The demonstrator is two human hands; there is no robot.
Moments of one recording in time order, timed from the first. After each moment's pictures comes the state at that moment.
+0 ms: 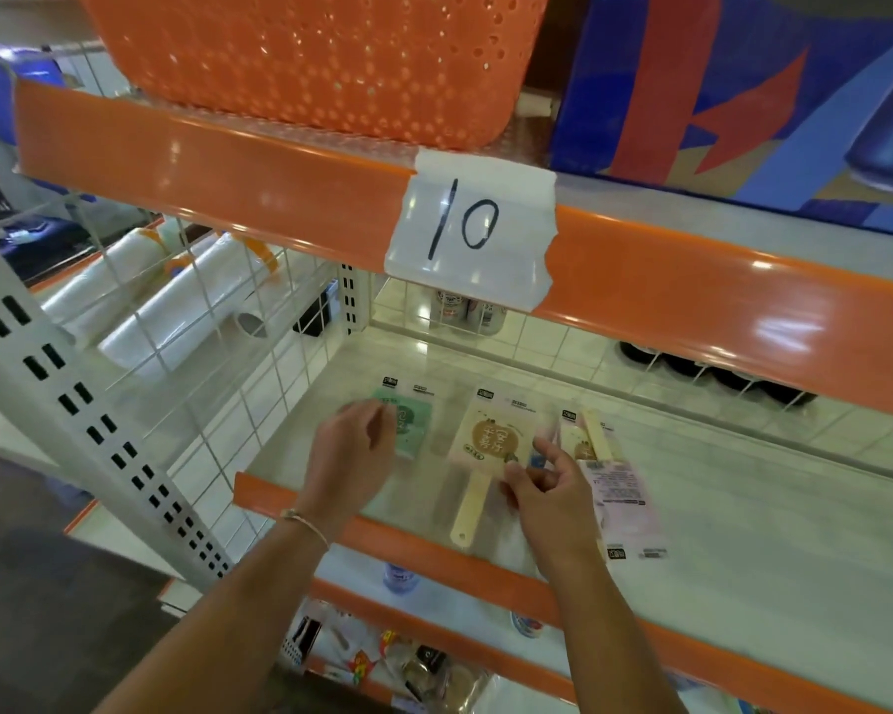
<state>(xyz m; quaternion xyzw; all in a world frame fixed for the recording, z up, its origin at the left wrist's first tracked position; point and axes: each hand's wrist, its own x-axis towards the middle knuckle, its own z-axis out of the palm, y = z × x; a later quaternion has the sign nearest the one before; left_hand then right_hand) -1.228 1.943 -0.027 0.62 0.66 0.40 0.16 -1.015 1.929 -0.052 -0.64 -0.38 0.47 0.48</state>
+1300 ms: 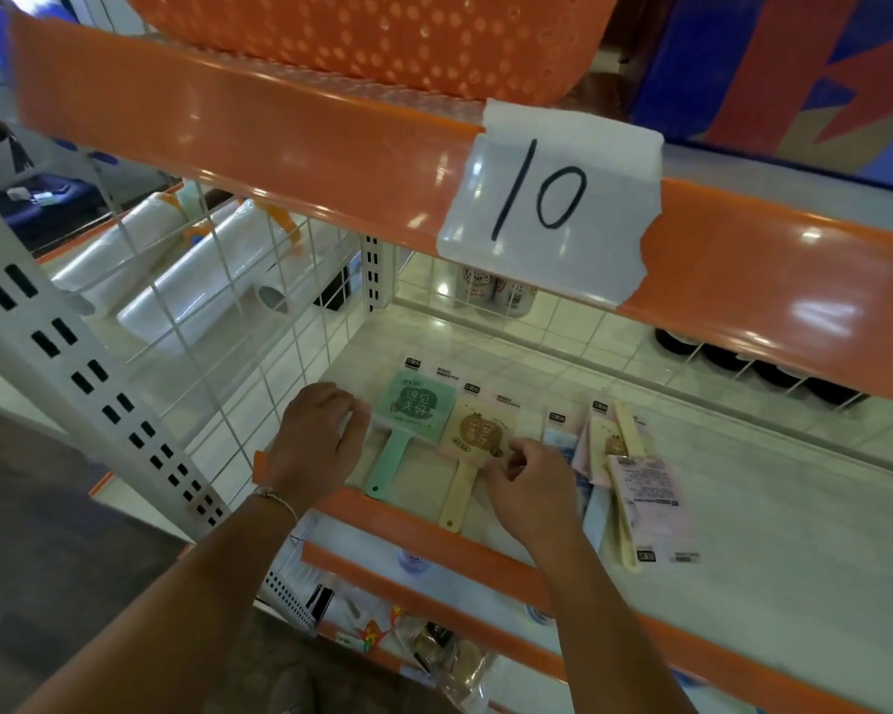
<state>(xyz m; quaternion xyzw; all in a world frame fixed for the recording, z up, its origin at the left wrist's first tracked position) -1.295 1.953 -0.078 0.67 0.66 0.35 0.06 -1.049 1.943 -0.056 -0.71 -0.60 0.28 0.23</state>
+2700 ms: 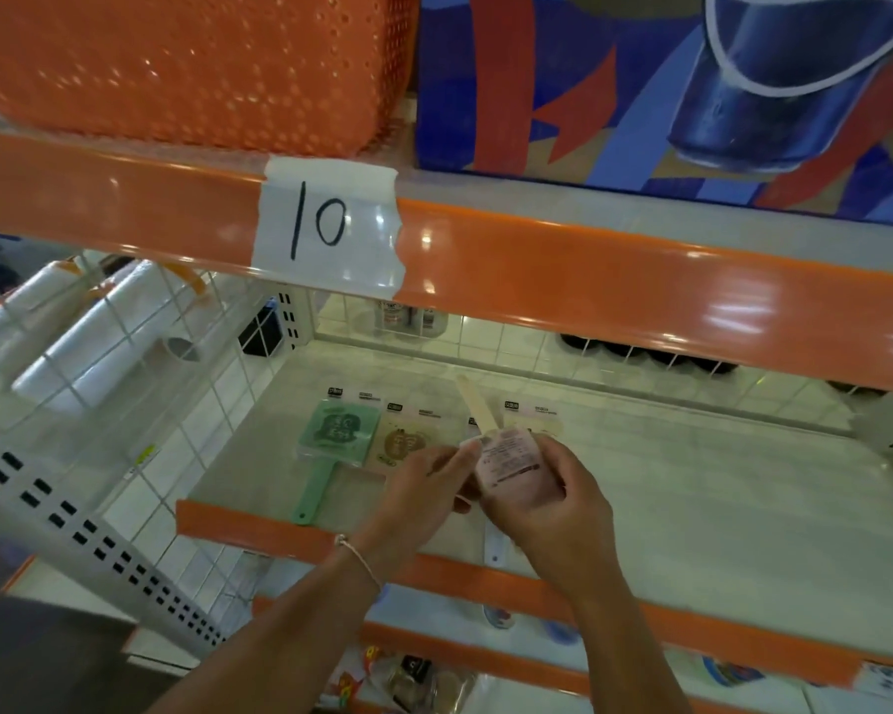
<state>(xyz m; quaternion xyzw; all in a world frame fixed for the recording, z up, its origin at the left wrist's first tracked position) -1.114 1.925 -0.024 0.53 0.51 0.38 0.56 -0.960 1.876 -0.010 -0.67 -0.55 0.28 0.41</state>
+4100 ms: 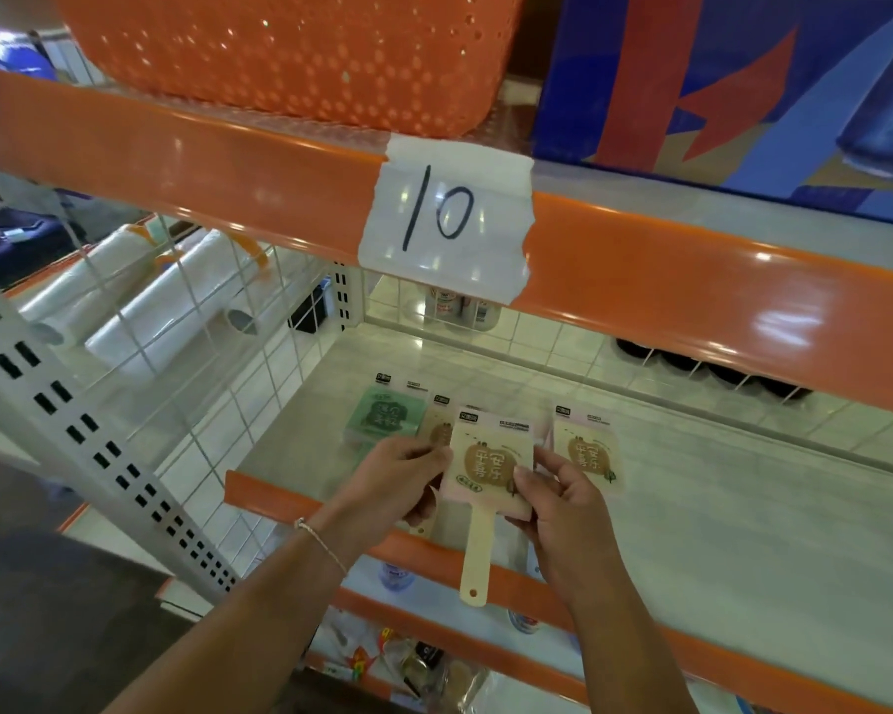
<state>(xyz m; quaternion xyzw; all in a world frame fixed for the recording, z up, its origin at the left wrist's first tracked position) -1.184 1.928 -0.020 0.44 0.58 0.35 0.59 -1.007 1.908 -0.021 -0.54 -0.29 0.60 0.51</state>
